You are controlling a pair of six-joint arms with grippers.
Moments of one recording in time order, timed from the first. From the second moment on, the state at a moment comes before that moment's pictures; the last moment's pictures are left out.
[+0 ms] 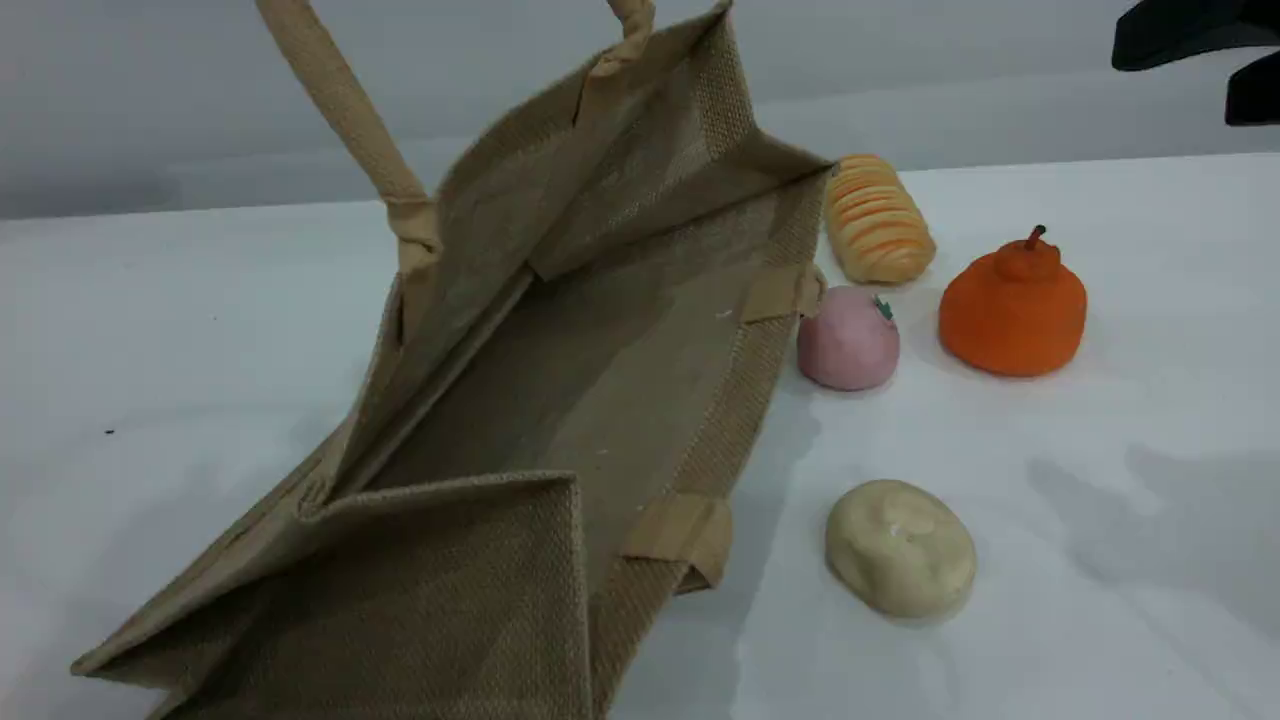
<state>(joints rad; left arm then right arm) -0.25 1.66 -1.66 -0.44 1.16 0.36 -0.04 1.39 -0.64 1.52 0.40 -1.19</state>
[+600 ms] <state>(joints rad) -0.25 1.66 -1.66 -0.44 1.20 0.39 -0.04 1.39 -0.64 1.55 0.40 -1.23</state>
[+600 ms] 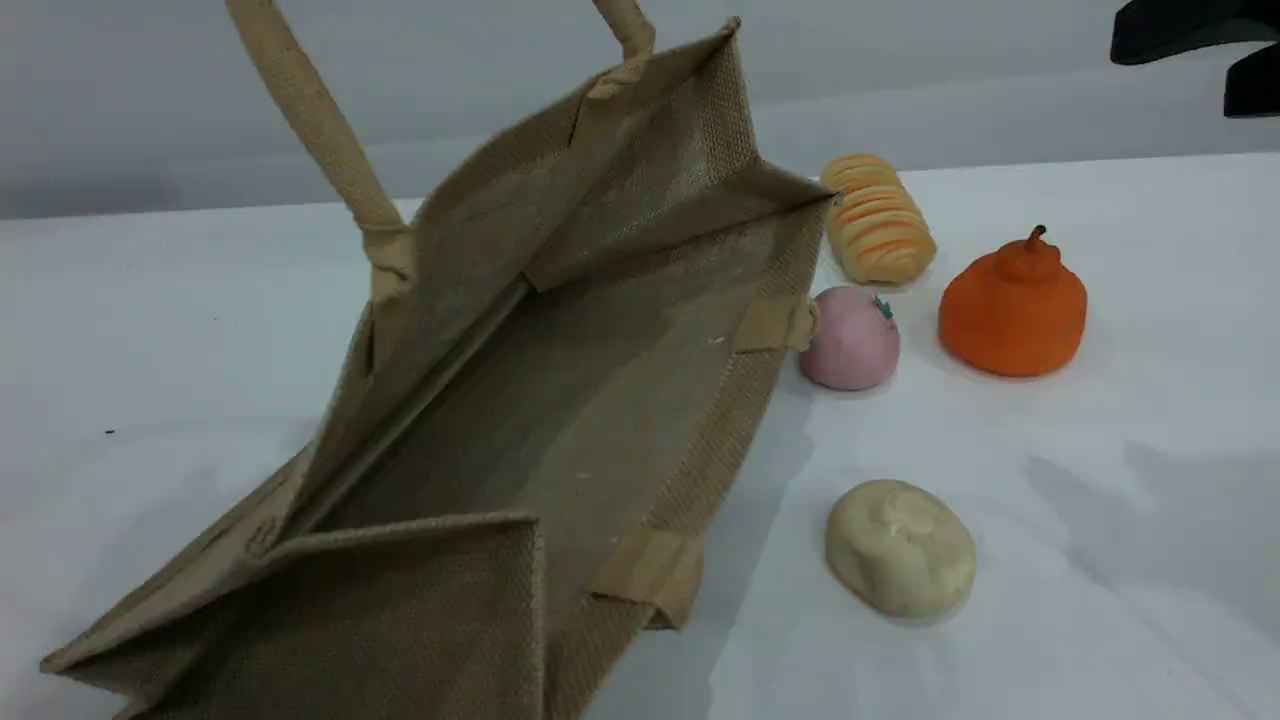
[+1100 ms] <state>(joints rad) -0.25 1.65 -1.68 -0.45 1.22 0.44 -0.04 1.61 -0.84 1.75 0.38 -1.46</state>
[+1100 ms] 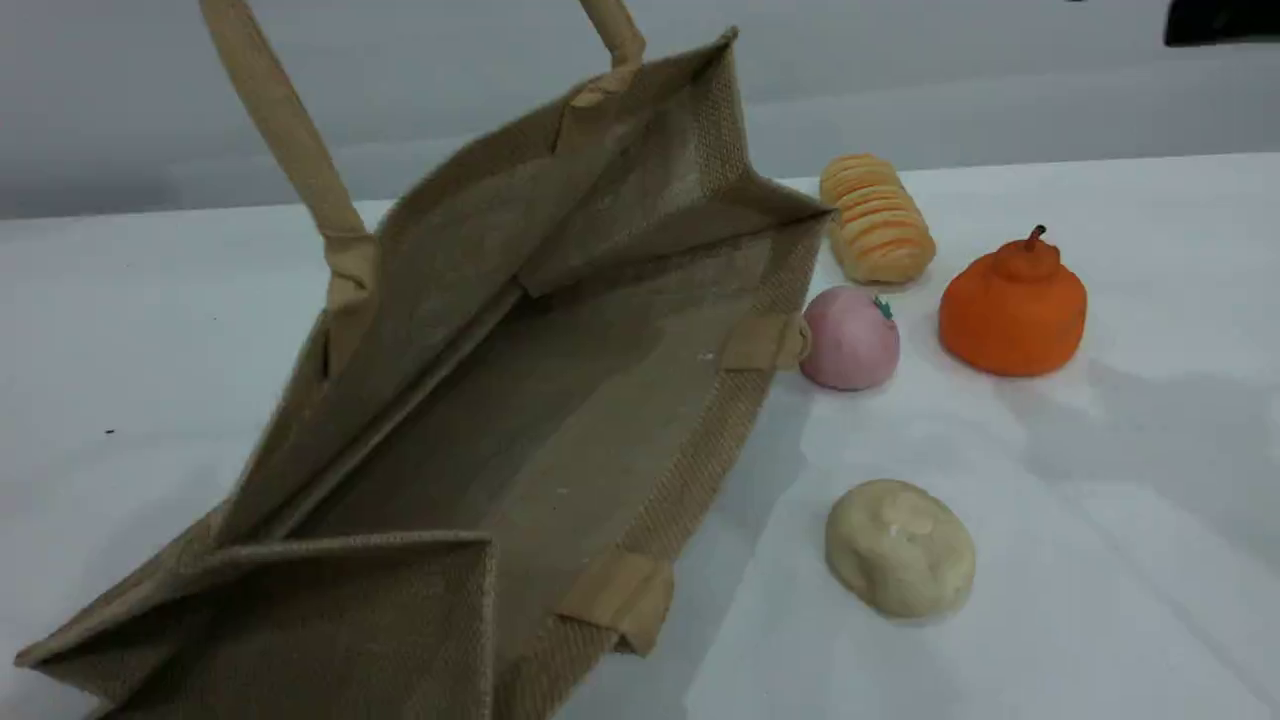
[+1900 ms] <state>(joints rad) -0.25 1.65 -1.70 -0.50 1.22 0.44 -0.01 2.14 -1.34 1.74 0.42 -1.50</state>
